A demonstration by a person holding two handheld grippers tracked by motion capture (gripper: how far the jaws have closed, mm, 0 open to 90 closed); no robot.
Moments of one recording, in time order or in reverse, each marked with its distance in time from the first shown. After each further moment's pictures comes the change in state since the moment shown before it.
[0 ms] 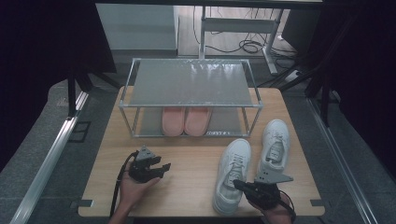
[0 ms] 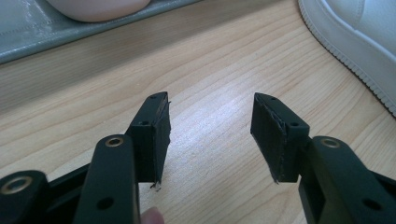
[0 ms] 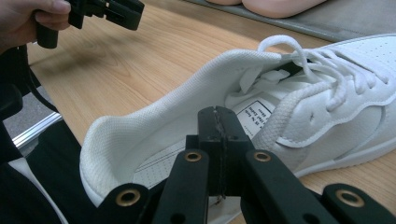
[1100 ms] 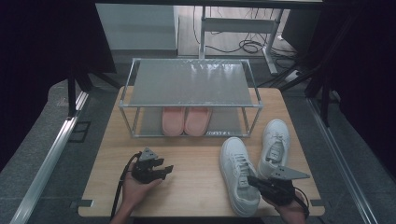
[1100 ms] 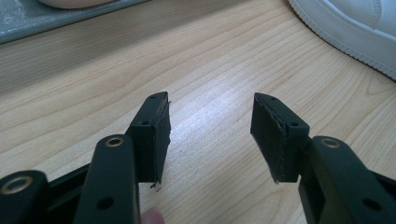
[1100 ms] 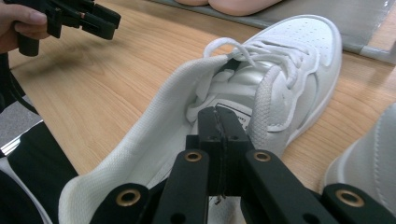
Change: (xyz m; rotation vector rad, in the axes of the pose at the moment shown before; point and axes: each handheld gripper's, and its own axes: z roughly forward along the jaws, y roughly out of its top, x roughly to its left) left arm -0.002 -0.003 0.008 0.021 -0.032 -0.004; right arm -0.036 -0.008 -0.023 -0.014 -0.035 0.028
